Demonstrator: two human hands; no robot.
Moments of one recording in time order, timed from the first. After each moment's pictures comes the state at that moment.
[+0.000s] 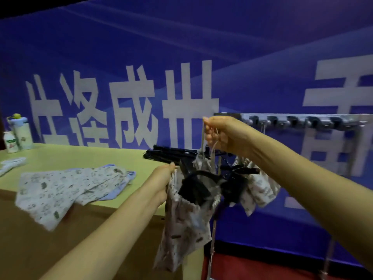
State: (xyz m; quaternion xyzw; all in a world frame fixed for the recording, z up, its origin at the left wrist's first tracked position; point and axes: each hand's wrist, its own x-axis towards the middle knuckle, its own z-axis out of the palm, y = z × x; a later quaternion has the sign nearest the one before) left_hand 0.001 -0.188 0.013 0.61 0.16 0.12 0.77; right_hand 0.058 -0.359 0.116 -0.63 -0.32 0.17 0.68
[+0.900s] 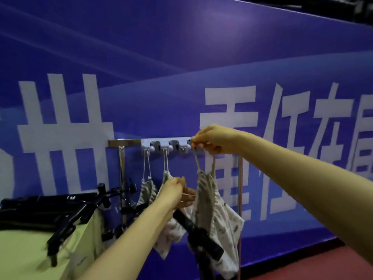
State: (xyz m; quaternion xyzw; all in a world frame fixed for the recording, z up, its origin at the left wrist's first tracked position) left_hand 0.198 -0.429 0.032 0.71 -0.04 -0.05 0.70; right_hand 0.197 -0.572 0.163 -0.86 -0.13 0.01 0.49
